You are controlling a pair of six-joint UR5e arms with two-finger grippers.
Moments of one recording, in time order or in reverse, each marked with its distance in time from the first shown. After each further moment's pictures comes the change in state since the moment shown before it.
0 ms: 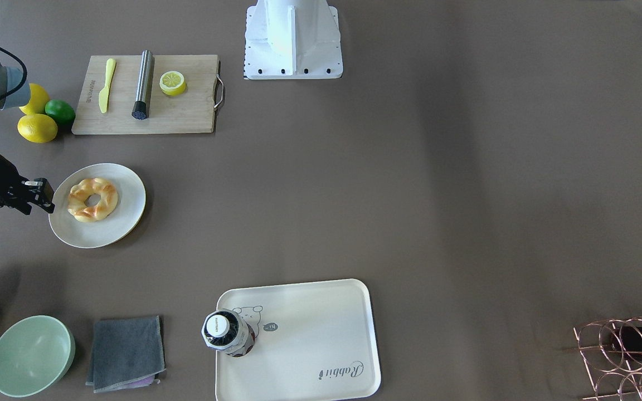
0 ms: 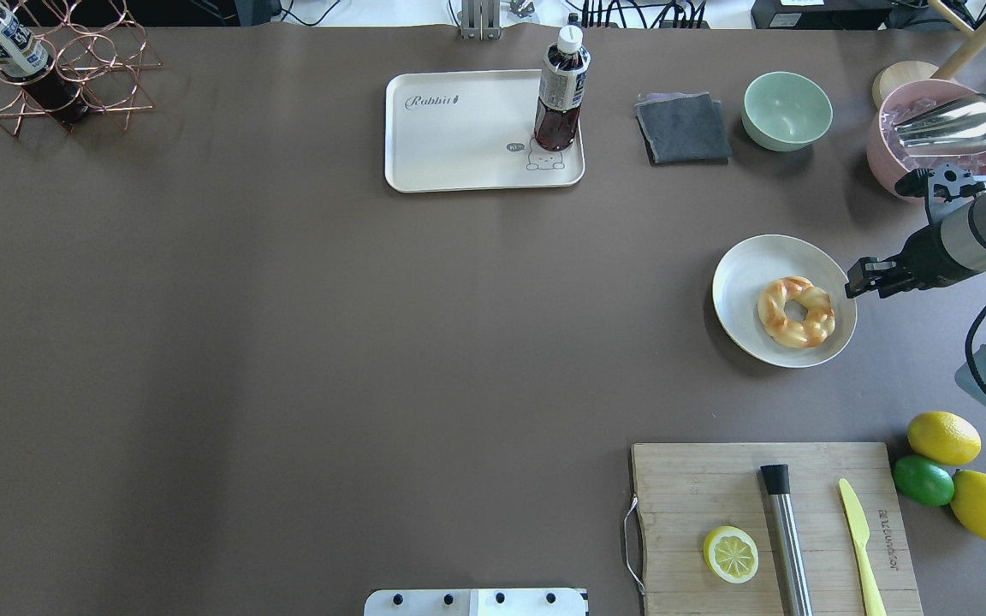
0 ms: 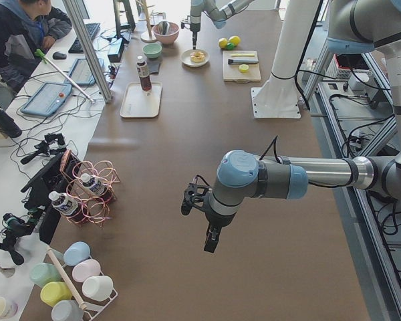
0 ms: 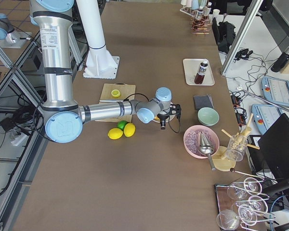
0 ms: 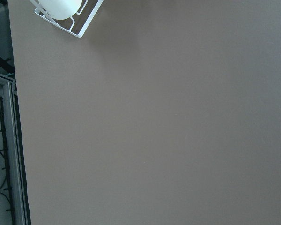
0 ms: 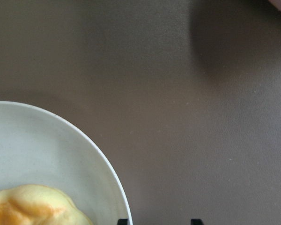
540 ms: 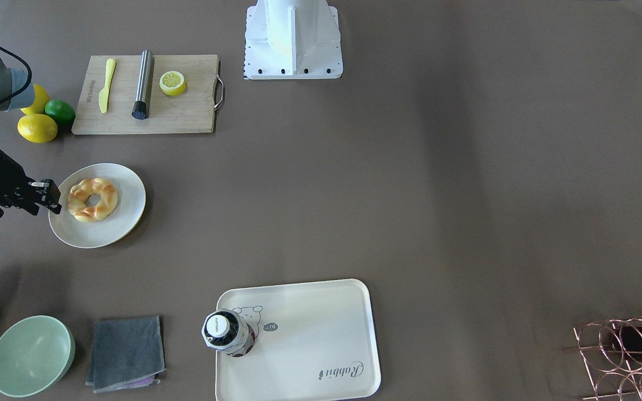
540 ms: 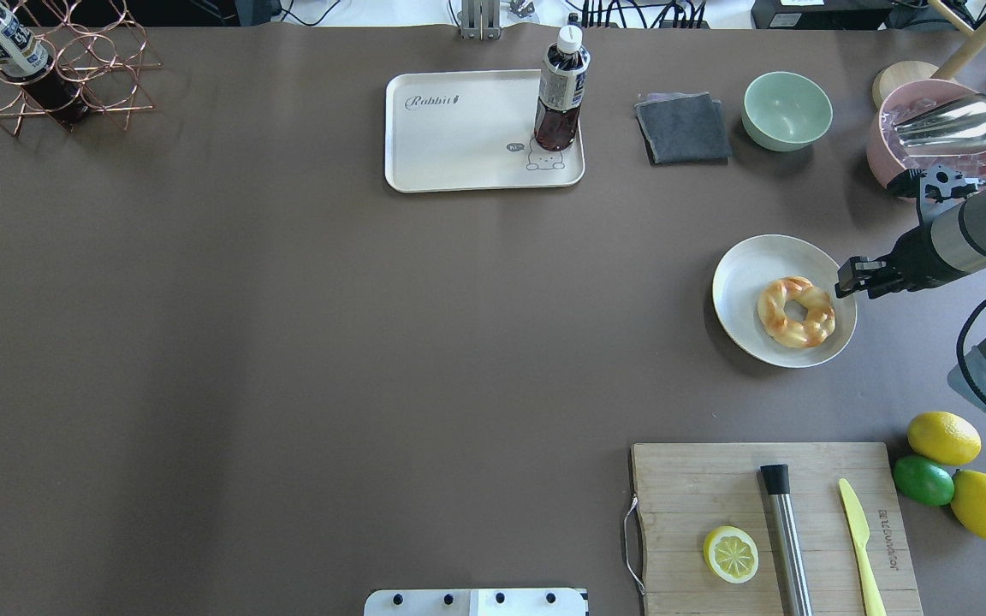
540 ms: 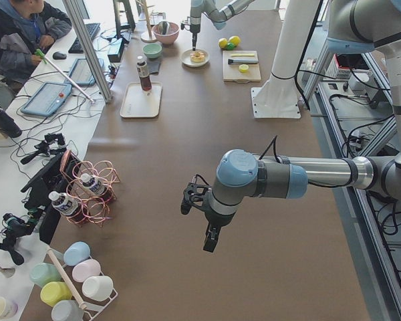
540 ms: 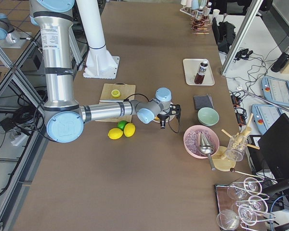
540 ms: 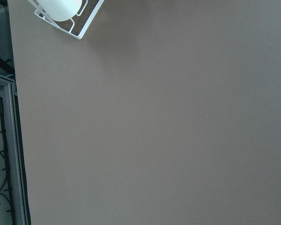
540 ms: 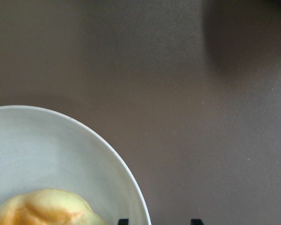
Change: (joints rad) left arm 0.000 -0.003 0.000 0.000 0.000 0.000; right arm -0.014 0.010 -0.008 0.027 0.002 0.050
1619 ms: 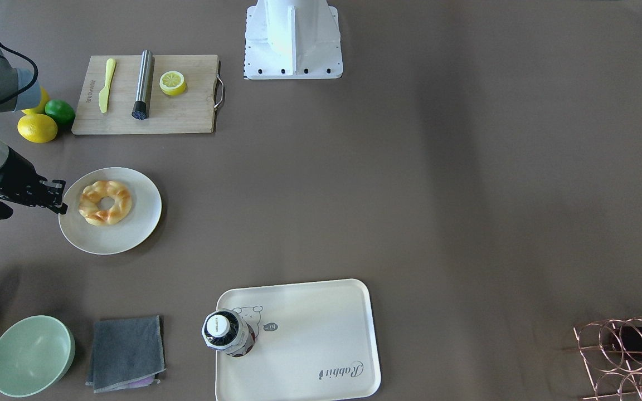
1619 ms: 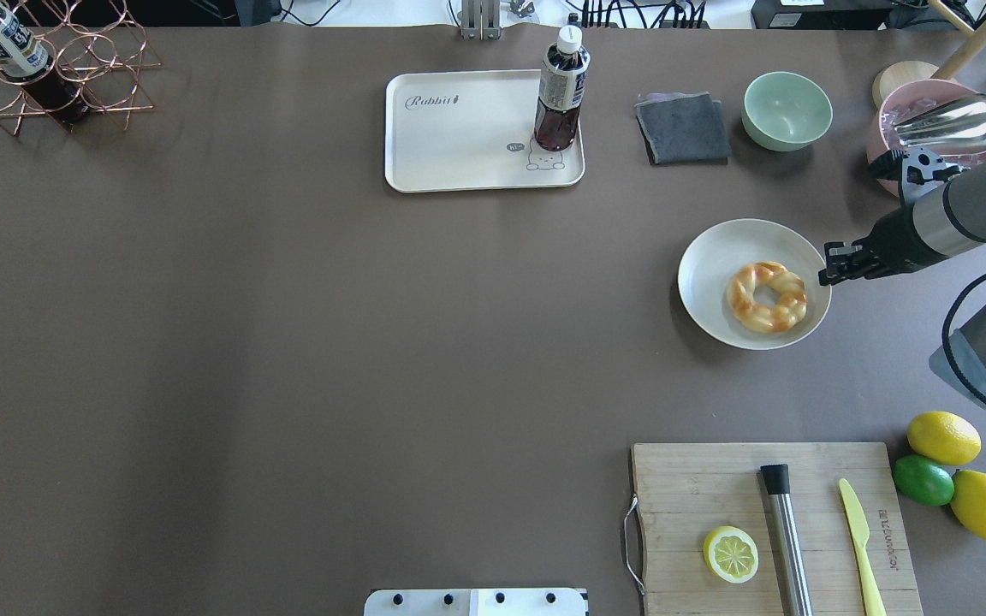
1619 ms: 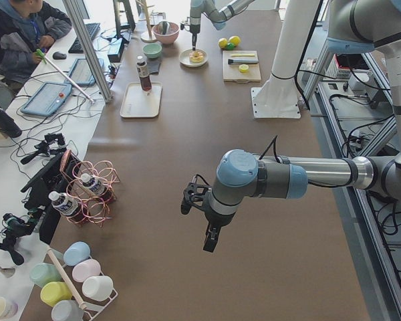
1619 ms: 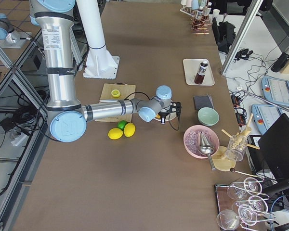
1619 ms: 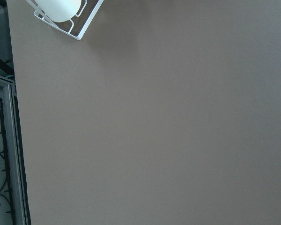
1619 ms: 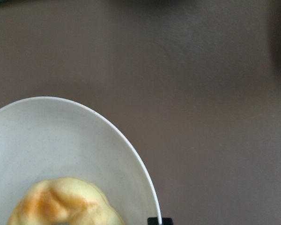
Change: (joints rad) left arm 0.000 0.001 -0.001 0.000 -0.002 0.002; right arm 0.001 0.039 0.027 0.007 0.048 0.059
